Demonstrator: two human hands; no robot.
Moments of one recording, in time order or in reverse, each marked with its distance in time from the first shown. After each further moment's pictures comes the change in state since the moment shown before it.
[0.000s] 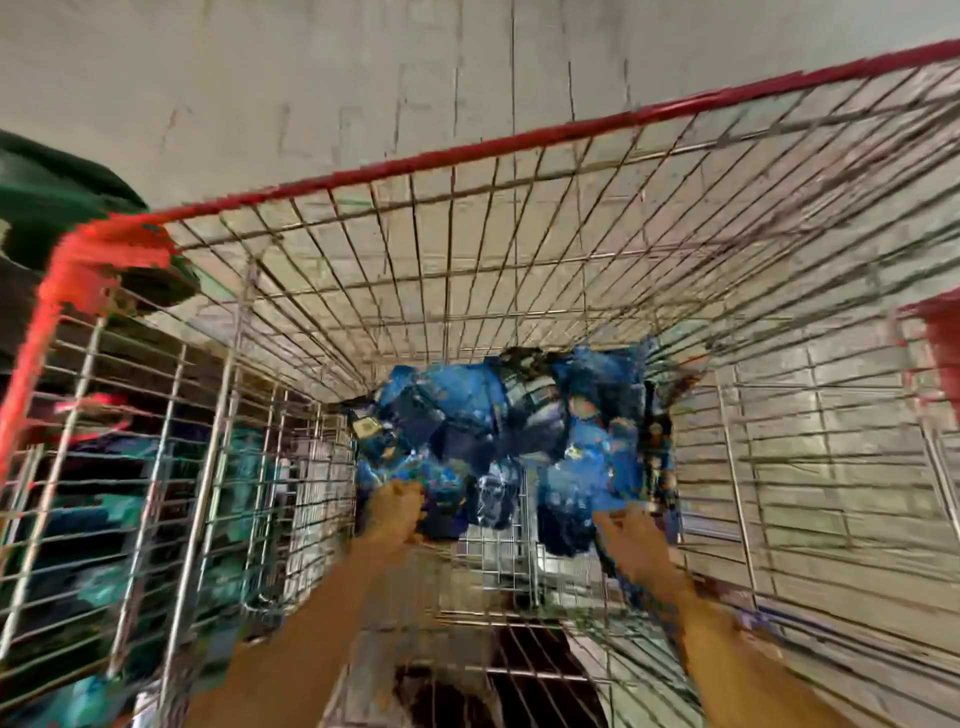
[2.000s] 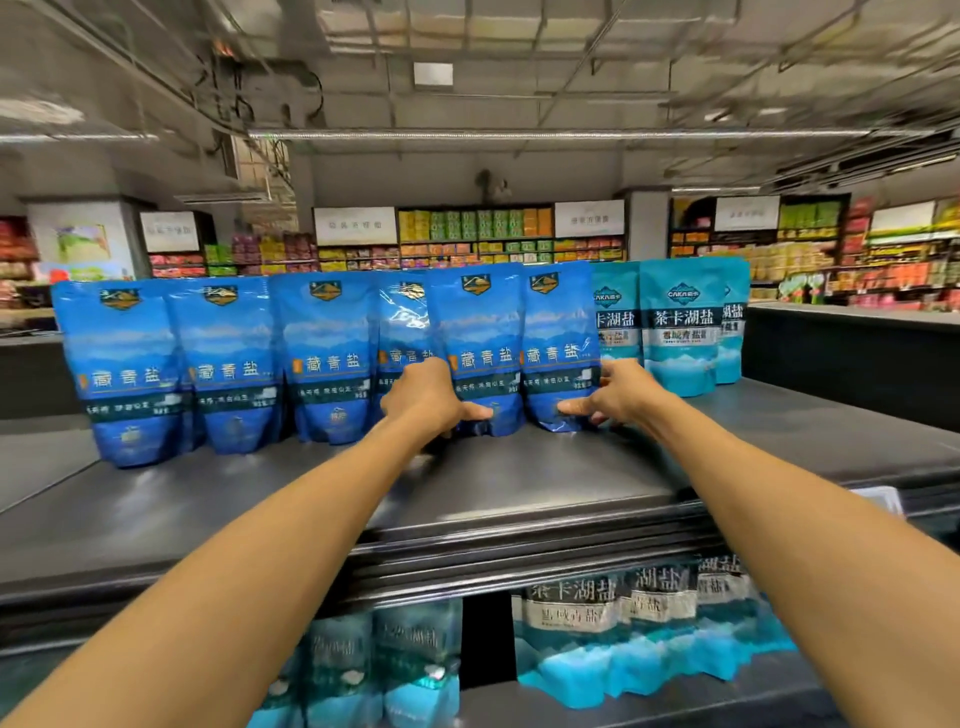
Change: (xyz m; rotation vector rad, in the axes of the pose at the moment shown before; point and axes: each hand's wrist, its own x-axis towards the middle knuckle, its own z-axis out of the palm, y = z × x) left_hand -0.664 -0.033 -0.757 0.123 1.516 0.029; right_hand -0.830 -0.613 0.261 -0.378 -0.783 -1.748
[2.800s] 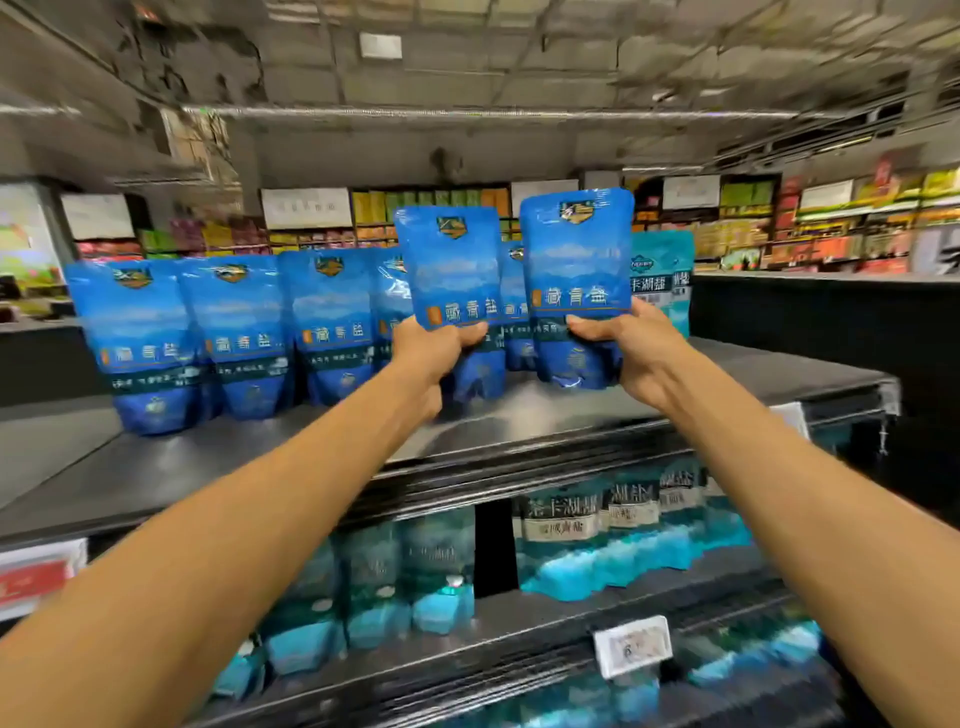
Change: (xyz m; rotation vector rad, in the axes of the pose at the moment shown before) left_hand -0.069 0.011 -0.032 -1.310 -0.064 -0.089; right_hand -0.132 -0.060 -0.007 0.839 0.169 -0.057
